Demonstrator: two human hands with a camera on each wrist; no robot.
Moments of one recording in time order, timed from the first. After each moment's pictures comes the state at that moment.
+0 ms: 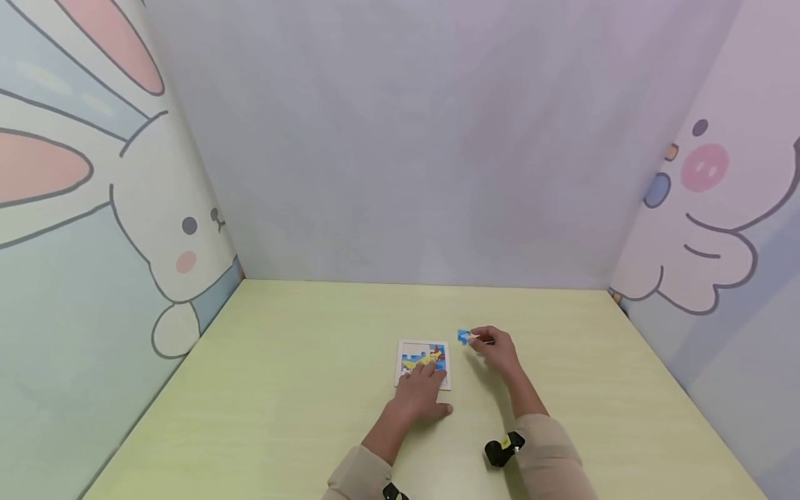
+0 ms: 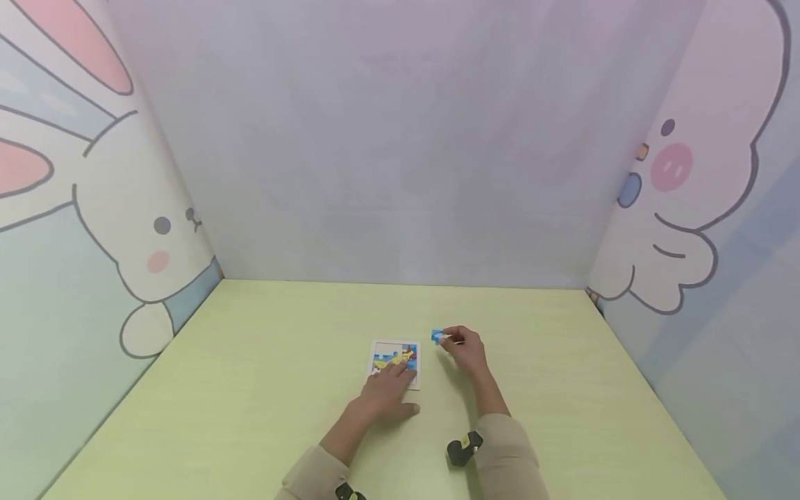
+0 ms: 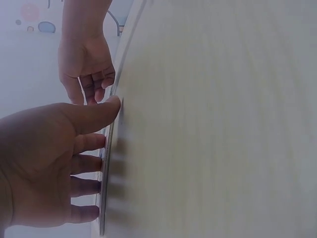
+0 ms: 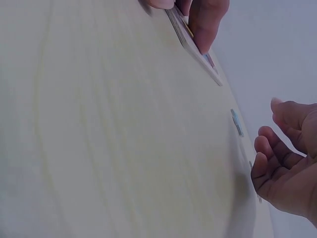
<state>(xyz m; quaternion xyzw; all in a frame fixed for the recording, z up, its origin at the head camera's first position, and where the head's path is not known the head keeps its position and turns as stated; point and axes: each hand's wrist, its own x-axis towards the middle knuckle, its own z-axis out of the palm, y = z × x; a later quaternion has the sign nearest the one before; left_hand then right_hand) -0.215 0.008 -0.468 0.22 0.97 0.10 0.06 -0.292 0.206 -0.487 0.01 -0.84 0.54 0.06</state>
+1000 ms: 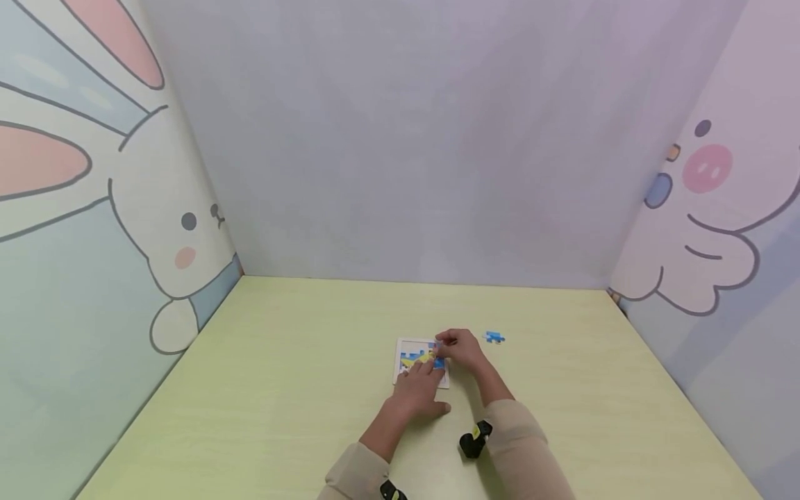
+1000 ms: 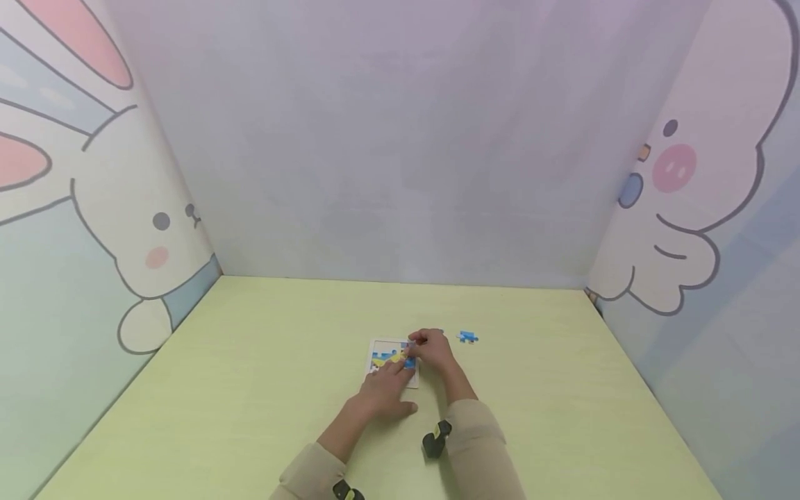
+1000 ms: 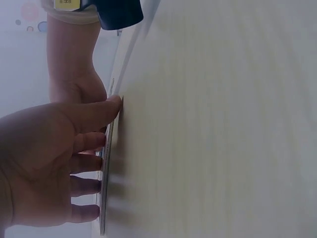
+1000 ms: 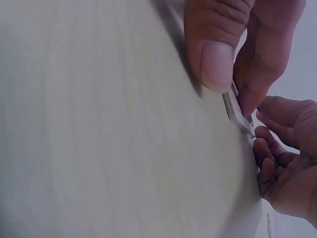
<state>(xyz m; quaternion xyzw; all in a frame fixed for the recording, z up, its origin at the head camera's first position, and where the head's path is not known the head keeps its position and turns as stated) -0.221 0.006 -0.474 0.23 0.97 0.11 0.06 -0.305 0.151 -0.492 0.08 -0.88 0.48 -0.01</state>
